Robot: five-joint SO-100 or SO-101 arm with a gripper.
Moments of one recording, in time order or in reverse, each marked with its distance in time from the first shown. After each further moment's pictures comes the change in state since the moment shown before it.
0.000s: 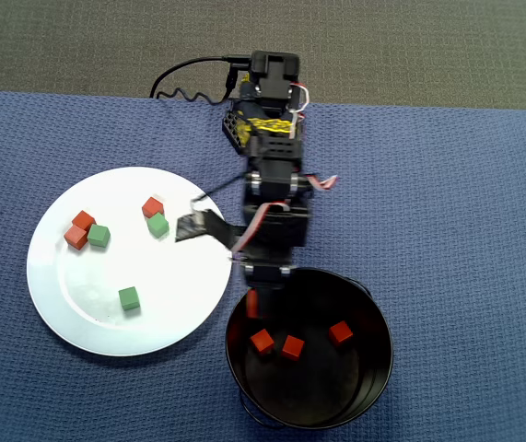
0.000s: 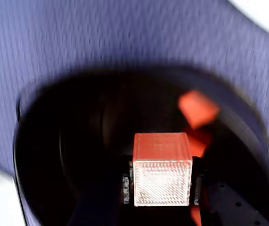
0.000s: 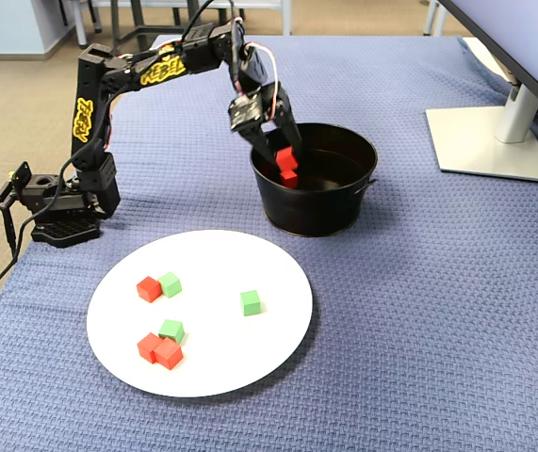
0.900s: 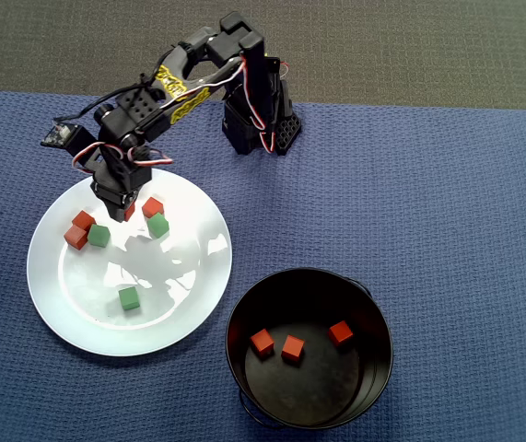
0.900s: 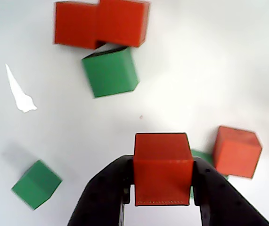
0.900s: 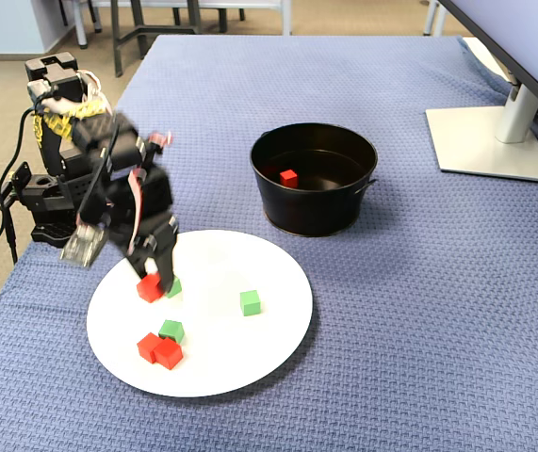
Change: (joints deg) arm 48.3 10.7 34.3 -5.3 -22.4
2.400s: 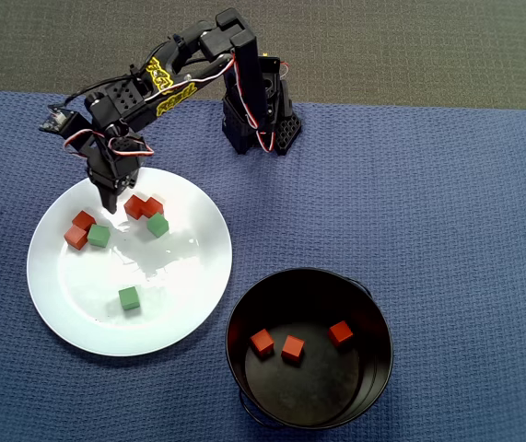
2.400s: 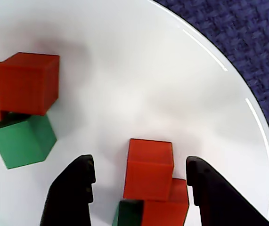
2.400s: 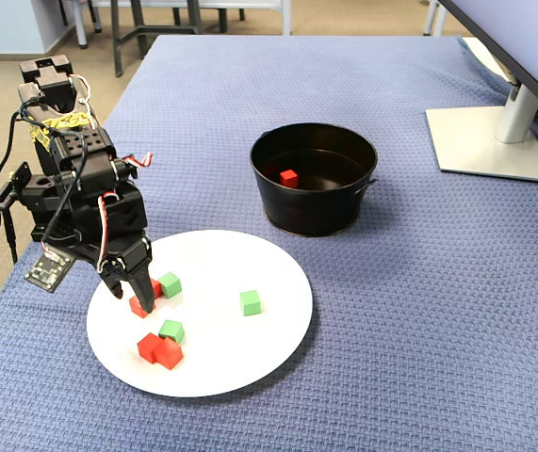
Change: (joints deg) arm 9.9 -2.5 8.6 -3.4 -7.1
